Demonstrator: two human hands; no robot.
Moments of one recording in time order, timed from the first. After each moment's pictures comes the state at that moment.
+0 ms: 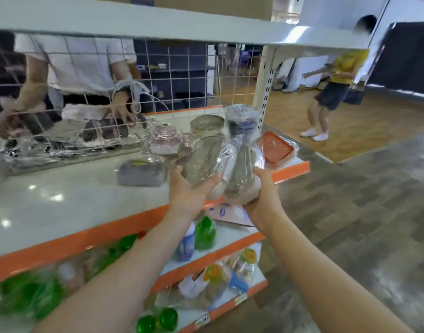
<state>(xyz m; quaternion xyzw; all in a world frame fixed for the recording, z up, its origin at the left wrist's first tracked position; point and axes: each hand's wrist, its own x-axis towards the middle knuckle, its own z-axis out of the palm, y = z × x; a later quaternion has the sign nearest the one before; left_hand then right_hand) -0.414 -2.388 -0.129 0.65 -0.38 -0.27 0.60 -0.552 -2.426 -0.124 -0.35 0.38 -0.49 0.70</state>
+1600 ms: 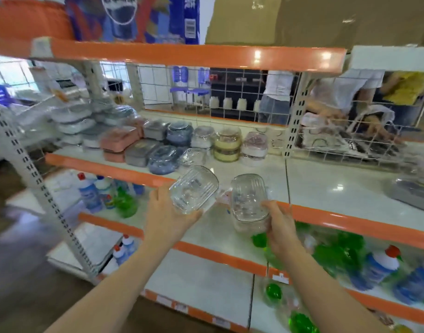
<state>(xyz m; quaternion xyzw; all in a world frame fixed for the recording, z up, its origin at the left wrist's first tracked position) -0.033 -1.849 -0.140 0.86 -0.21 0.13 0.44 -0.137 -2.043 -0.160 -0.49 0.33 -0.26 0.76</state>
